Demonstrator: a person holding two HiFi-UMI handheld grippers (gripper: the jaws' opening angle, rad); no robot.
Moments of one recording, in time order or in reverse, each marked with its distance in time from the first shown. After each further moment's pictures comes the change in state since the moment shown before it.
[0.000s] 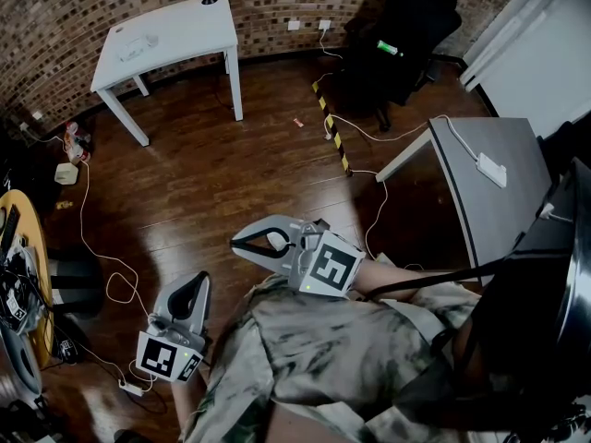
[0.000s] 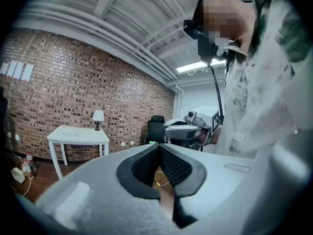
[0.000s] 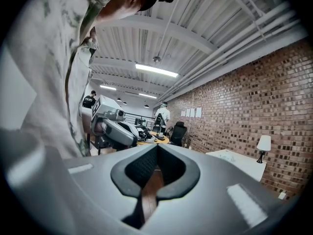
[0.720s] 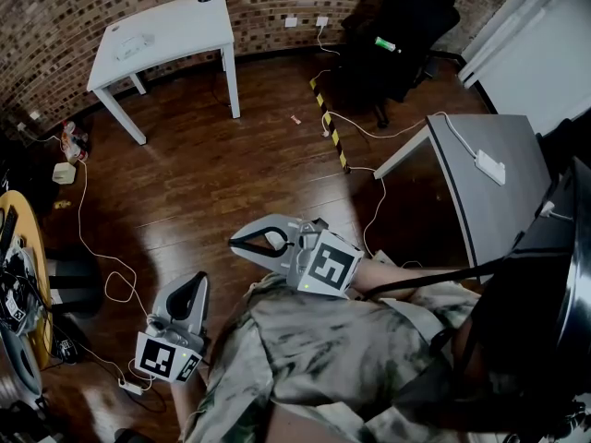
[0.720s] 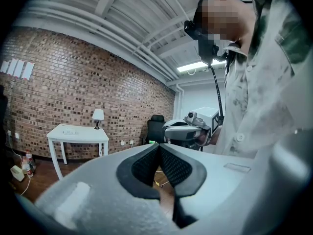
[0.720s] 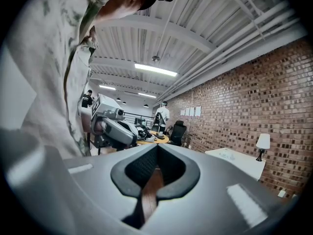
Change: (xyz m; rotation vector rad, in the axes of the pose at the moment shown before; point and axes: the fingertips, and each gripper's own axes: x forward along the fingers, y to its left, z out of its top) left arm 0.006 -0.005 -0.002 -0.008 0.007 0.000; right arm -0.007 -0.002 -0.006 0.010 0.004 -0.002
